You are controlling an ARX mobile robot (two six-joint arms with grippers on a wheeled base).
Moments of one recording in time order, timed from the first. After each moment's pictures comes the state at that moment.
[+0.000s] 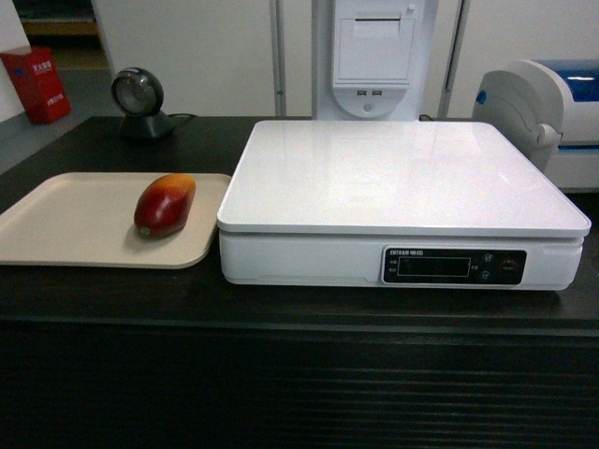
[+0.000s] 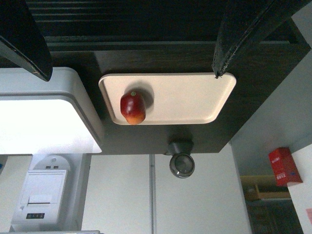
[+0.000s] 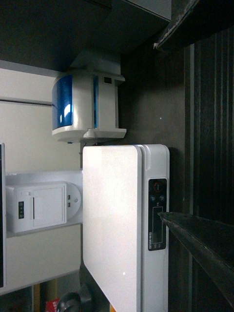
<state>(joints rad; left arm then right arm) 0.00 0.01 0.01 0.00 0.00 0.00 0.00 0.00 0.01 0.00 0.00 0.00</state>
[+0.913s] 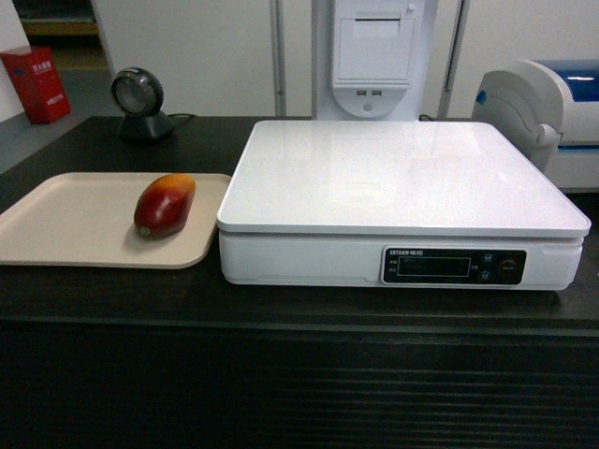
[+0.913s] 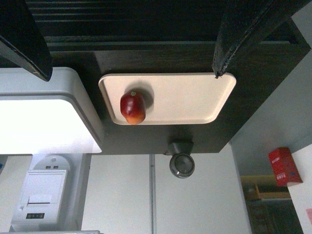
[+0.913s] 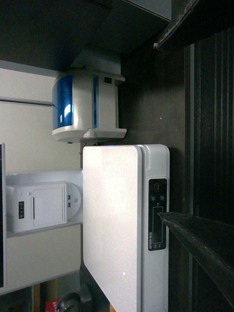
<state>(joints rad) 0.00 0.01 0.01 0.00 0.00 0.00 0.00 0.00 0.01 0.00 0.00 0.00</state>
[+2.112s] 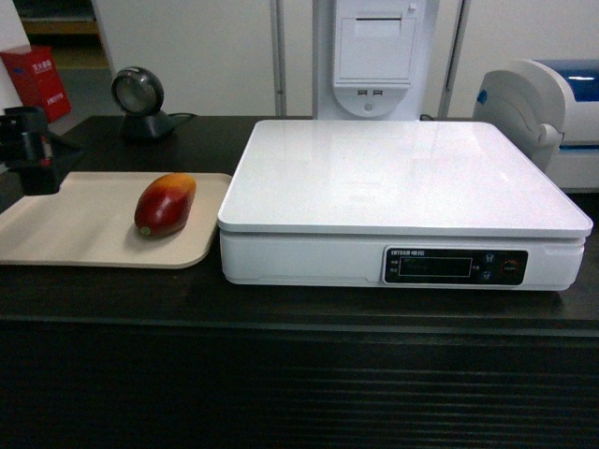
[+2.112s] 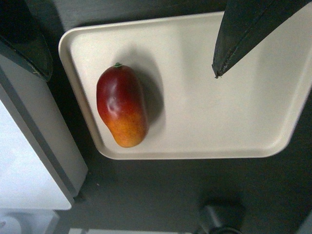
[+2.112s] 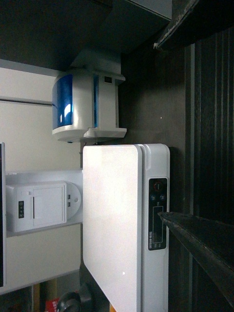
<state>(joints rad) 0.09 1.72 0.80 0.53 0.23 0.01 0.00 0.00 0.01 0.00 0.00 0.00</state>
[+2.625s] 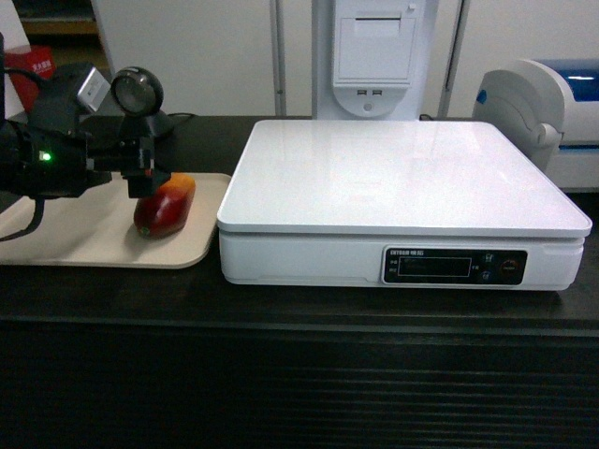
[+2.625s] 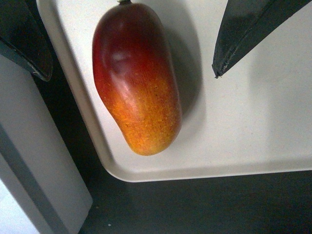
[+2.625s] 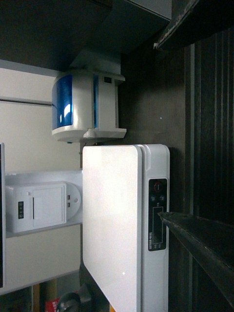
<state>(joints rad) 0.02 2.10 1.24 0.28 0.28 0.03 0.00 0.00 0.01 0.00 0.00 0.00</state>
